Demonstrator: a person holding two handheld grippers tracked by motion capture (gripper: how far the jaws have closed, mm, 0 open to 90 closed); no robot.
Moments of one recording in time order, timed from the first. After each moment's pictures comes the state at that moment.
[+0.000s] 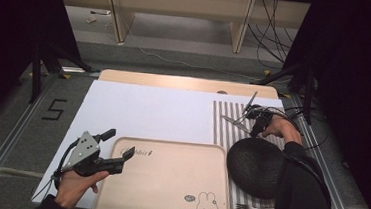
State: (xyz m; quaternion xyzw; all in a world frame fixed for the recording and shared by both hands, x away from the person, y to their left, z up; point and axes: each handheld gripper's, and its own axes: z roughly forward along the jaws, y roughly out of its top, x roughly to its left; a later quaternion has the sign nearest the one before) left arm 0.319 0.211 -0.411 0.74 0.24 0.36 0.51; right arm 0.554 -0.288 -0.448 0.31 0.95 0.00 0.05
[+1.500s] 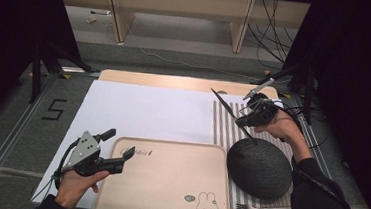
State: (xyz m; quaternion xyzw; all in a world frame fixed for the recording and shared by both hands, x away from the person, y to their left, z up) left arm 0.320 0.211 -0.411 0.74 0.24 0.36 0.51; right arm 0.490 -0.257 -0.357 0.31 0.92 0.24 0.05
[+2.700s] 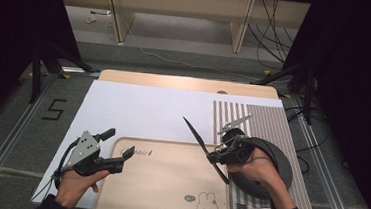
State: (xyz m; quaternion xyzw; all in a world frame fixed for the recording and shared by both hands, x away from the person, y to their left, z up) left arm 0.320 0.212 -0.411 0.74 0.24 0.36 0.51; right arm 0.384 -0.189 -0.381 0.32 0.90 0.29 -0.02
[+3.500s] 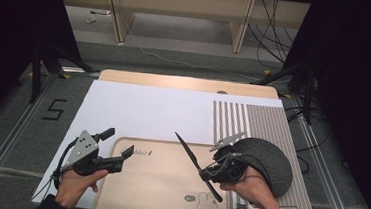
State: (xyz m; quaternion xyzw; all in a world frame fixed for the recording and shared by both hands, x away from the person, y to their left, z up) left arm 0.321 0.214 -0.410 0.74 0.25 0.36 0.52; right arm 0.343 -0.172 -0.394 0.33 0.90 0.29 -0.04
